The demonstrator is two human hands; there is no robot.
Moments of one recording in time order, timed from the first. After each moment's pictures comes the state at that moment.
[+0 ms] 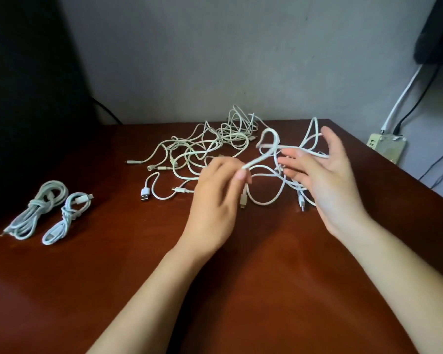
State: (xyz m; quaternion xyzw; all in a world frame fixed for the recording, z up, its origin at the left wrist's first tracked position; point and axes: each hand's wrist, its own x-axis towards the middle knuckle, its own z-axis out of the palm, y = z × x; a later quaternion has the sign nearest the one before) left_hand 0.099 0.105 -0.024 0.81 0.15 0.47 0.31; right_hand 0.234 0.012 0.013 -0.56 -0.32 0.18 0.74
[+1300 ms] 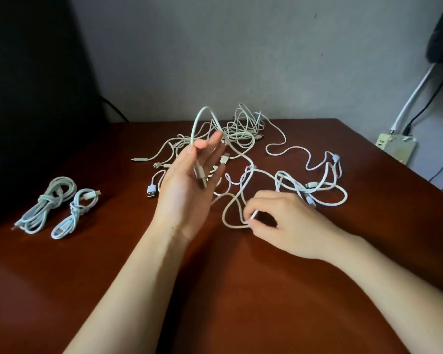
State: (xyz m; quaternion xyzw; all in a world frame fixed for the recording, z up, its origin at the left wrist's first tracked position) left_hand 0.078 0.119 0.004 0.42 0.11 0.43 0.79; right_hand 0.217 0.009 -0.018 -0.67 -0.71 0.04 0.24
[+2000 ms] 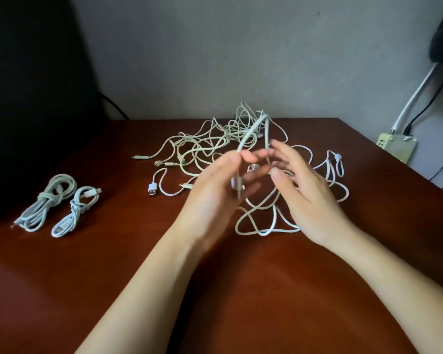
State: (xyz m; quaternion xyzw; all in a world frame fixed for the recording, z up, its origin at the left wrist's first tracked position) left_hand 0.089 0.100 -0.001 0.52 0.10 0.34 0.78; right_hand 0.225 0.016 -0.016 -0.66 -0.57 0.06 0.49
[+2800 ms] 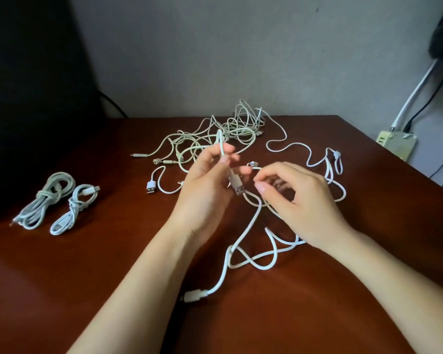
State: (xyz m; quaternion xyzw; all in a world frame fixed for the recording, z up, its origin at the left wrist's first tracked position) left_hand 0.091 0.103 -0.001 0.50 0.13 0.40 0.76; right_hand 0.218 0.012 -0.016 -0.63 -0.63 -0.06 0.45
